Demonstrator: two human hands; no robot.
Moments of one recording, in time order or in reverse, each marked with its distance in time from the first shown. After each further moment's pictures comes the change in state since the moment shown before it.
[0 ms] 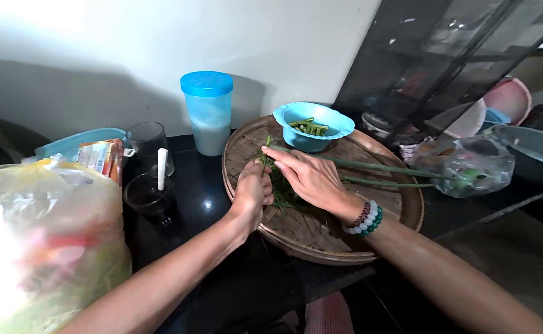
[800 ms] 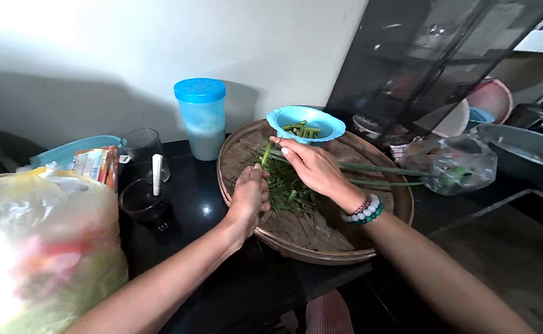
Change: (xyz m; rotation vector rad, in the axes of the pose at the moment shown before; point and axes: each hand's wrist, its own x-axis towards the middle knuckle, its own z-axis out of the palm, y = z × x) left_hand -0.005 -0.001 0.003 0.092 -0.010 -0.005; right_hand 0.010 0.021 -0.017 0.174 -0.074 0.204
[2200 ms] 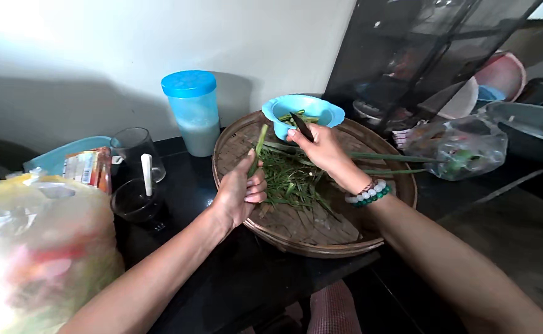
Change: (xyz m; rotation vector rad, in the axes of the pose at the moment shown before) left_hand 0.011 0.007 -0.017 -0.257 -0.233 -0.141; right_hand -0.014 0.009 -0.015 0.402 0.059 0.349
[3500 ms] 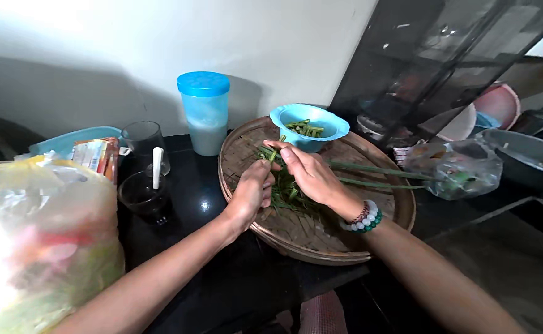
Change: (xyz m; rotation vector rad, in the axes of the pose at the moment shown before) left_hand 0.000 -0.013 0.002 0.386 -0.023 0.228; right_hand -0.003 -0.017 0.028 -0.174 -0.153 -0.412
